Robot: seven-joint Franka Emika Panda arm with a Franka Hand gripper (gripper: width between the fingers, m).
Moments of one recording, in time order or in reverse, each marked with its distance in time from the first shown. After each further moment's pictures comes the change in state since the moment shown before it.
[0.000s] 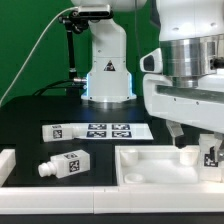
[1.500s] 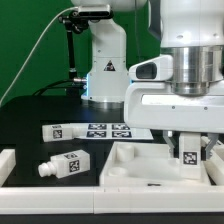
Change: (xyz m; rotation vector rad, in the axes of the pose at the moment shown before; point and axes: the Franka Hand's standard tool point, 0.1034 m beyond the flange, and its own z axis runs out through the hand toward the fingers) arm 0.000 0.015 0.012 -0.041 0.070 -0.591
